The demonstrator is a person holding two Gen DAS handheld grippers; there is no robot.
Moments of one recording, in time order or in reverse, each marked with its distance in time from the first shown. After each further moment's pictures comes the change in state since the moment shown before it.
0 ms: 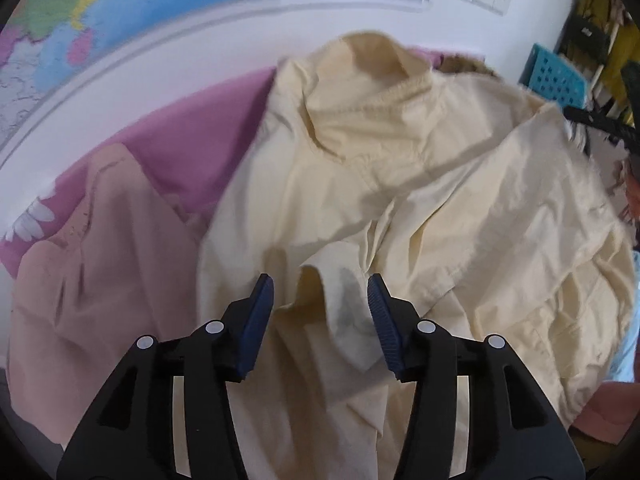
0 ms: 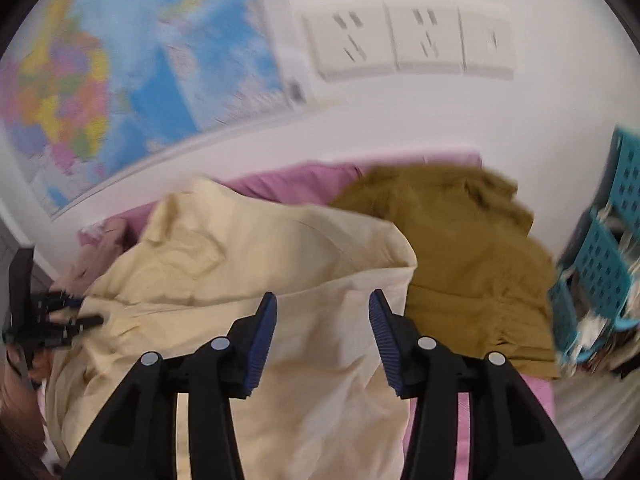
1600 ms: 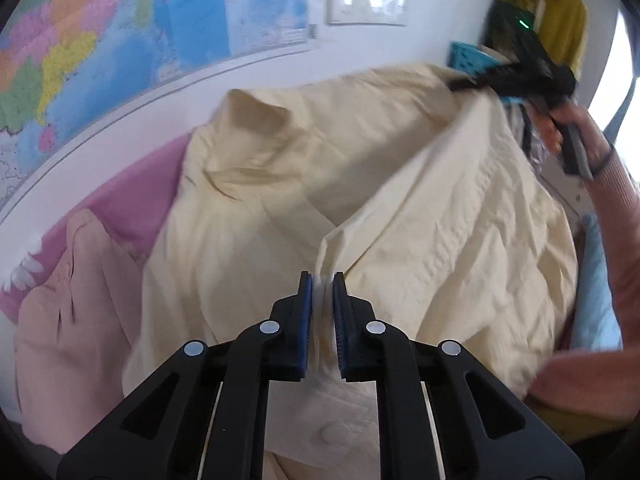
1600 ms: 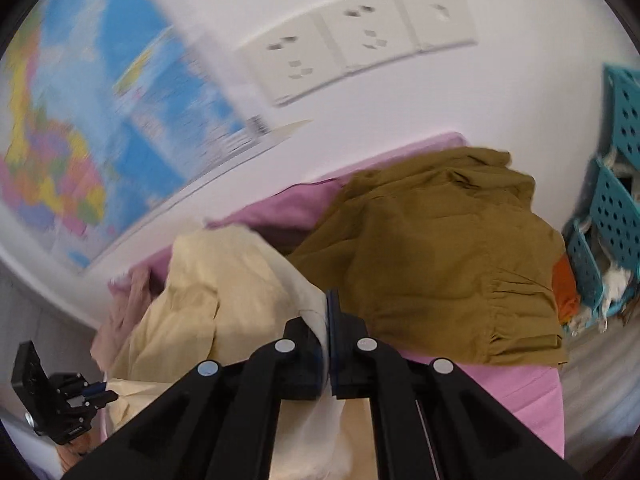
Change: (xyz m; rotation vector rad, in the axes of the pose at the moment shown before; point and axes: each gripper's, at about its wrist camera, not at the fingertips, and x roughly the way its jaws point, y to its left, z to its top) left arm -0.046 -0.070 0.021 0.142 -0.062 -0.124; right arm 0.006 -0.073 0.034 0.286 0.086 0.103
